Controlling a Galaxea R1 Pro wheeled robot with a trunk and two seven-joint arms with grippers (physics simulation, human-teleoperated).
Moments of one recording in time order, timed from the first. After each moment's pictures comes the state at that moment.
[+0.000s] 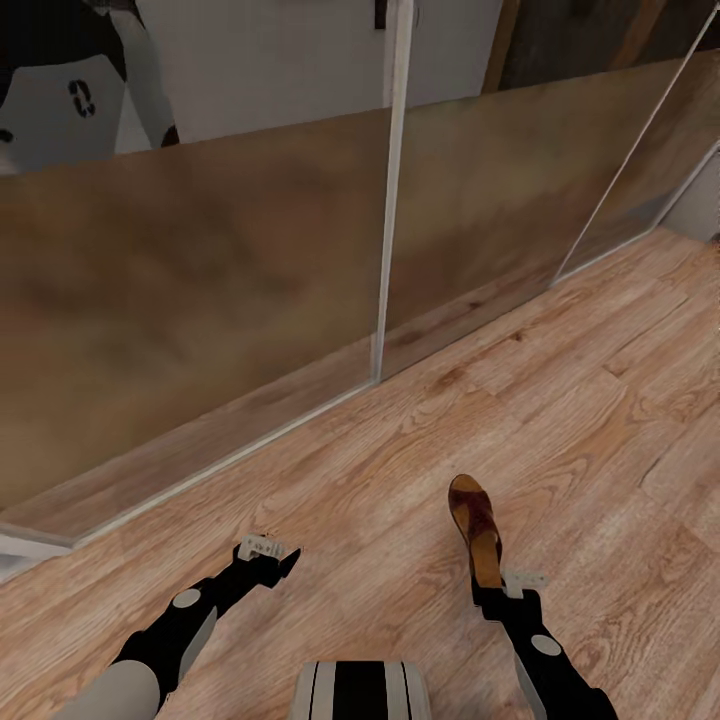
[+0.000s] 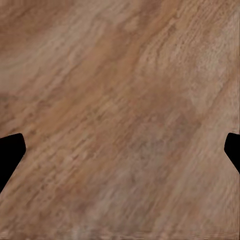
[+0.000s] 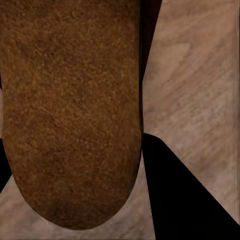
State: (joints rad) left arm -0.59 0.04 0.04 -0.42 -0.06 -0.22 -0.47; right arm -0.46 0.02 -0.34 -0.50 0.31 -0.17 0.02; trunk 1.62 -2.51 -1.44
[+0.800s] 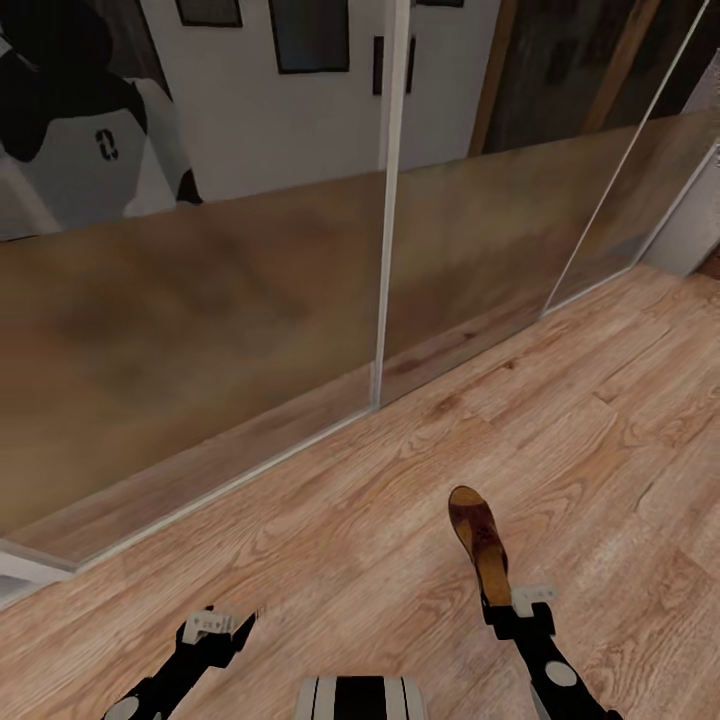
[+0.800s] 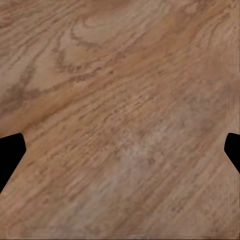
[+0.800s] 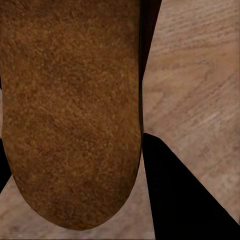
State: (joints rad) left arm -0.37 0.10 0.22 -0.41 -0.06 -0.38 -0.45; right arm -0.44 -0.01 -0.37 -0.44 0.45 -0.30 0.02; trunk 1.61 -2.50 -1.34
